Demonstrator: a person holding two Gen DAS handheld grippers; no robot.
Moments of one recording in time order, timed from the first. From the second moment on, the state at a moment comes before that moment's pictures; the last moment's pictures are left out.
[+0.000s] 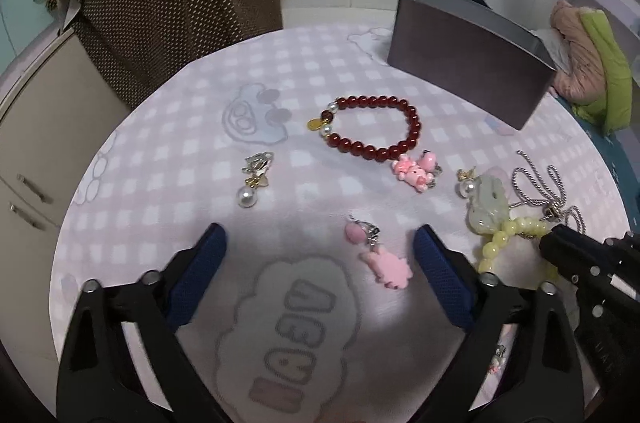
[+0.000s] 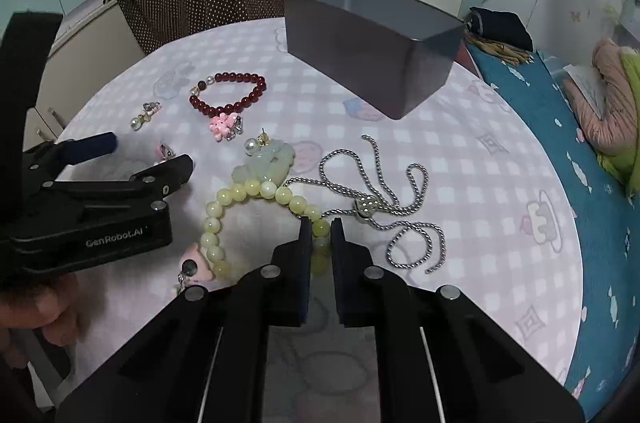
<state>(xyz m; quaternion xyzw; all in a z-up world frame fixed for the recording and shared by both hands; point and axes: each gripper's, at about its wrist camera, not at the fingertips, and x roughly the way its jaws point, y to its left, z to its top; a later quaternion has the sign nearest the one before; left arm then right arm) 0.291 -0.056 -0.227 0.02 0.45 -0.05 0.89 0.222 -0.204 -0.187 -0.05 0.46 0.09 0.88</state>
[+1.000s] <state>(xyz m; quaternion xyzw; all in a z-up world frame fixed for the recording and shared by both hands) 0.268 -0.041 -0.115 0.00 0.34 -0.14 0.93 0.216 -0.203 -0.086 -0.06 0.35 0.12 0.93</state>
